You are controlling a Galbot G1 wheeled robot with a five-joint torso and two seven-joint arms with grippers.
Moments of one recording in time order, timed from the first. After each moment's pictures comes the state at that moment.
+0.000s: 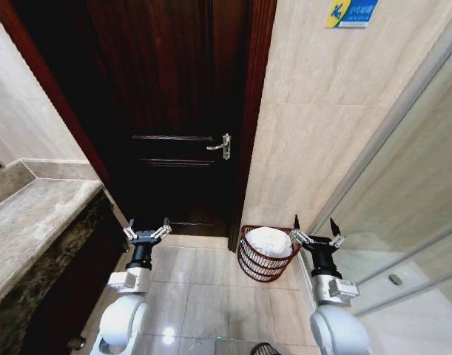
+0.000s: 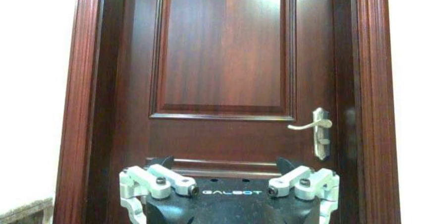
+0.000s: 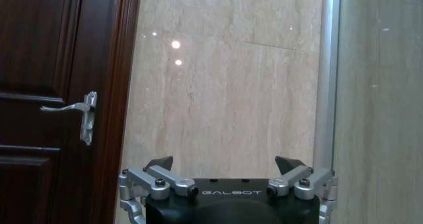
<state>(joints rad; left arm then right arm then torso) 1.65 -1.44 -0.63 -2.22 -0.17 -0.15 -0.07 -1.67 1.48 0.56 2.29 -0.02 0.04 0.19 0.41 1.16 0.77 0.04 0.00</state>
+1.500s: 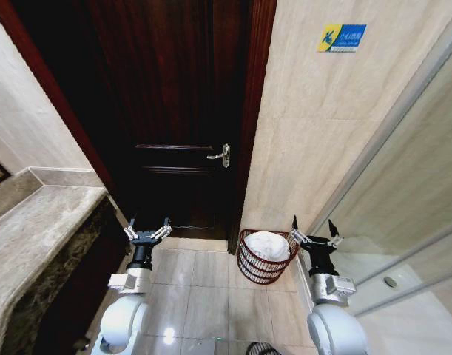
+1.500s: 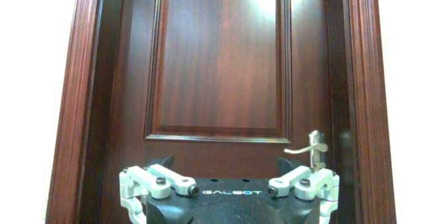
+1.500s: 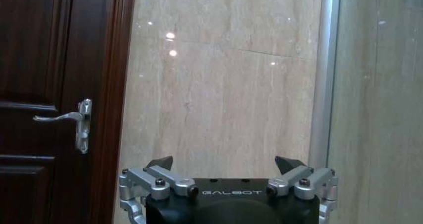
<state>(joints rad) 1.65 -1.43 -0.63 -2.21 -0.18 -0.20 -0.05 -1.66 1.48 0.52 2.32 -0.04 -0.05 0.24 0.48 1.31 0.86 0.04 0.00</state>
